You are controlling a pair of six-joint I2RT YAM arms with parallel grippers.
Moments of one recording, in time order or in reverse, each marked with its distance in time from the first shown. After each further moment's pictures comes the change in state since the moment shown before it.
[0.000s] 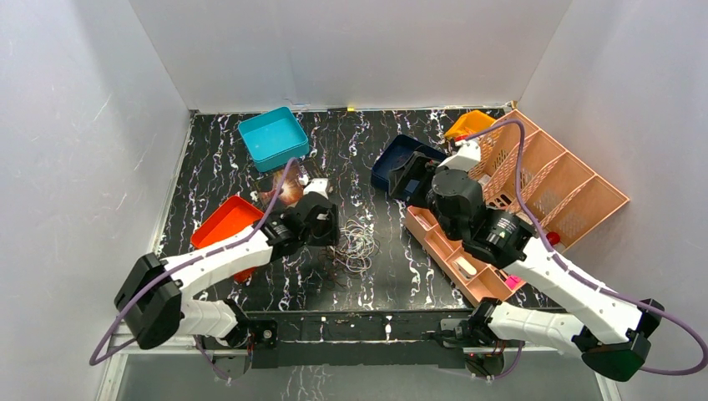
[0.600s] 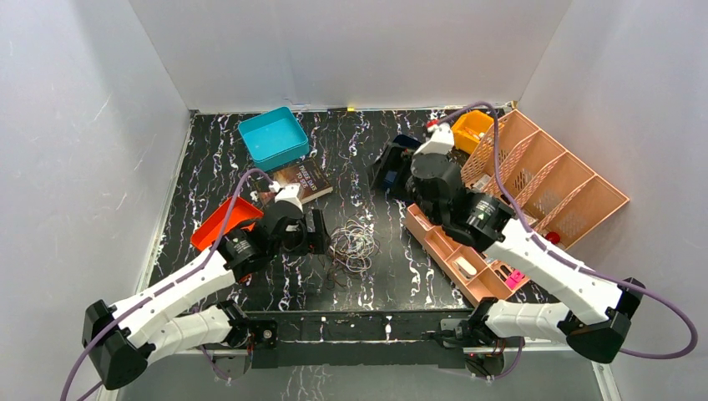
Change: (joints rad) left arm 0.010 -0.306 -0.028 -0.219 0.024 -0.064; right arm -0.001 0.172 0.176 0.018 -0.117 -0.029
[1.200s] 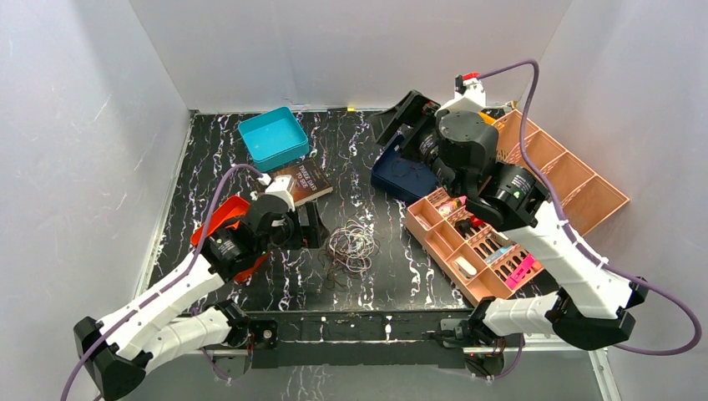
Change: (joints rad) left arm 0.059 -0.063 0.060 -0.015 0.060 0.061; right arm -0.001 0.089 0.401 -0.156 0.045 0.074
